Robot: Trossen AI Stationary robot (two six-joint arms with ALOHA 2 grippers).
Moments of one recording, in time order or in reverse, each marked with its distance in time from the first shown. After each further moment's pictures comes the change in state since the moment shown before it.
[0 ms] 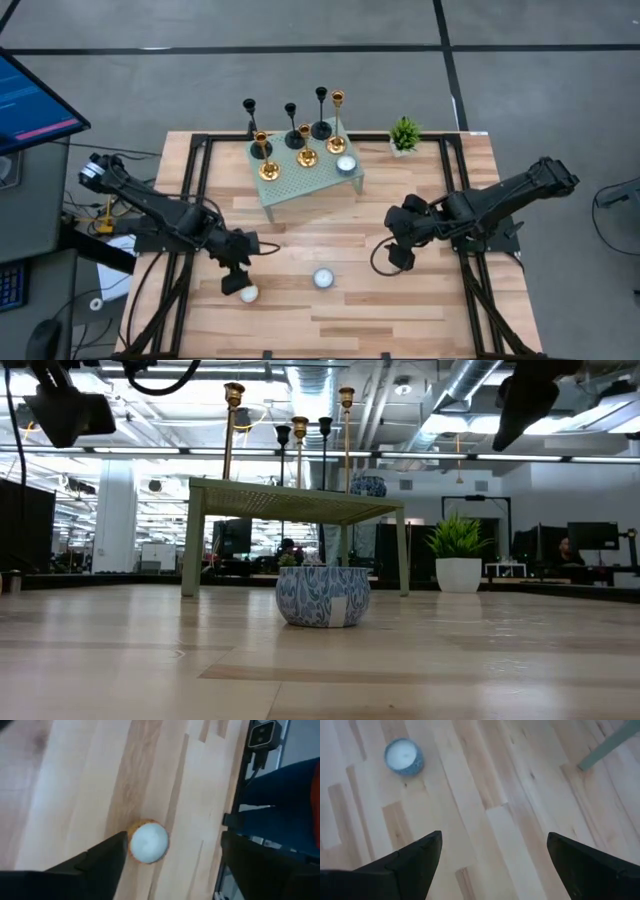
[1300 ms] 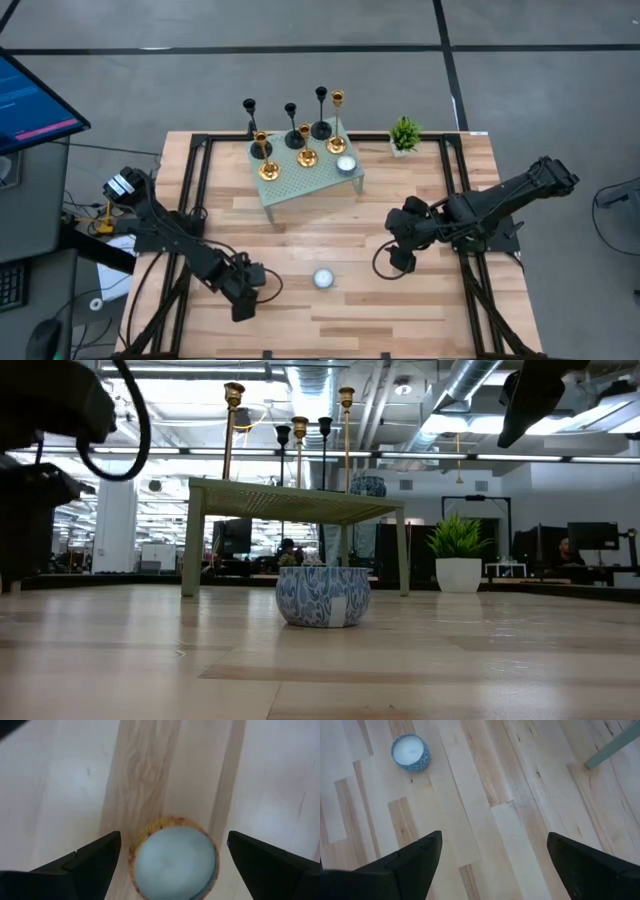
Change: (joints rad) left arm -0.247 0.366 -0.097 0.241 -0.257 -0.119; right arm 0.026 0.000 0.000 0.000 0.000 0.011
